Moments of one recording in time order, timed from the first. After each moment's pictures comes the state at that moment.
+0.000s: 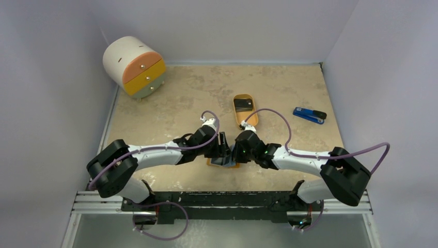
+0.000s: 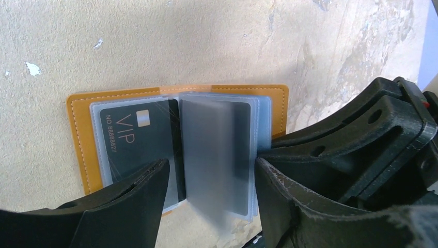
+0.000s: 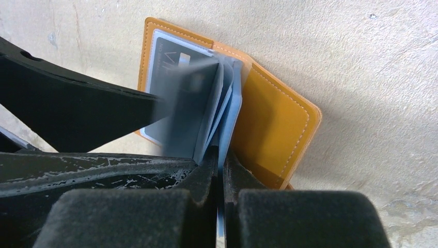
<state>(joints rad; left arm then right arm) -0.91 1.47 0.69 0.06 -0.01 -0.88 0.90 1.35 0.58 -0.07 0.08 0.89</state>
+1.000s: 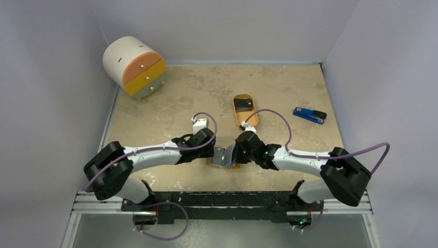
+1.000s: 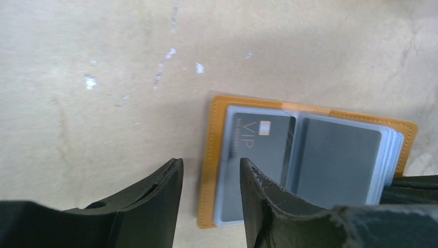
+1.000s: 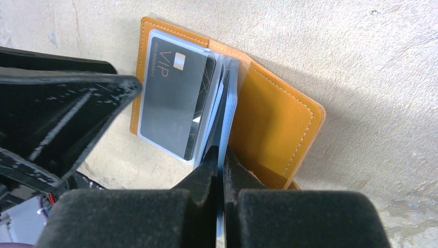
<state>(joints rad) -0.92 1.45 0.71 -0.20 -0.32 -0.85 0.90 1.35 0.56 -0.05 0.08 0.90</state>
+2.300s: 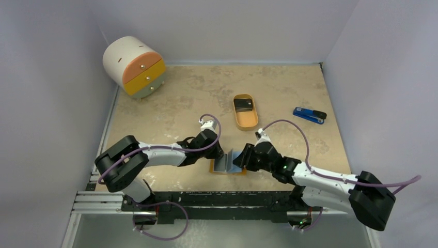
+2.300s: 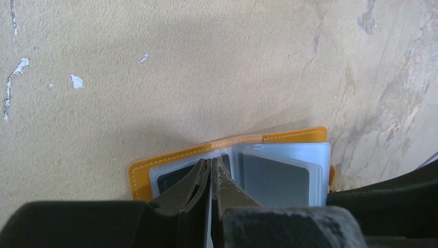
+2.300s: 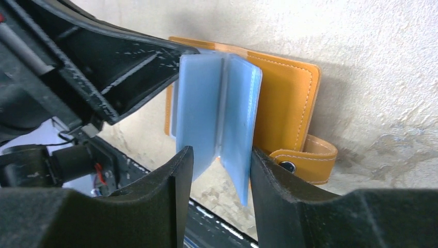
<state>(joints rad) -0.92 1.56 0.64 0.16 -0.12 -0.89 0.90 1.02 0.32 0.01 0.06 1.05</state>
